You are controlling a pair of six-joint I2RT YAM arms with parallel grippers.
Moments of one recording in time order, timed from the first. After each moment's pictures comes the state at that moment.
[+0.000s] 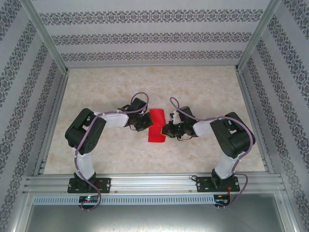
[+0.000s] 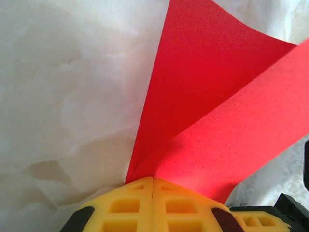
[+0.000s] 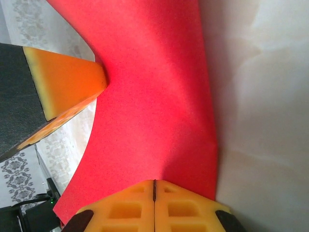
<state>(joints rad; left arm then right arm) -0.55 1.90 1.05 -0.17 0.33 -0.97 0.45 1.75 0.67 0.16 -0.69 0.78</state>
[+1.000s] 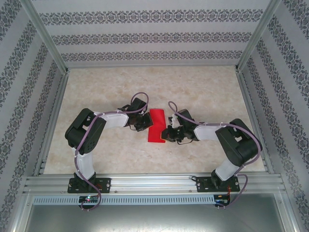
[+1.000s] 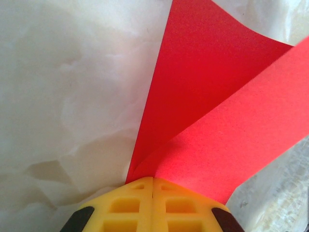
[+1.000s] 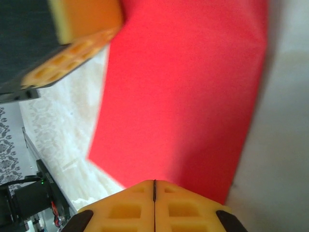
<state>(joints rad) -0.55 1.90 1.05 -0.17 0.33 -0.97 0.52 1.62 0.62 0.05 -0.64 0.76</state>
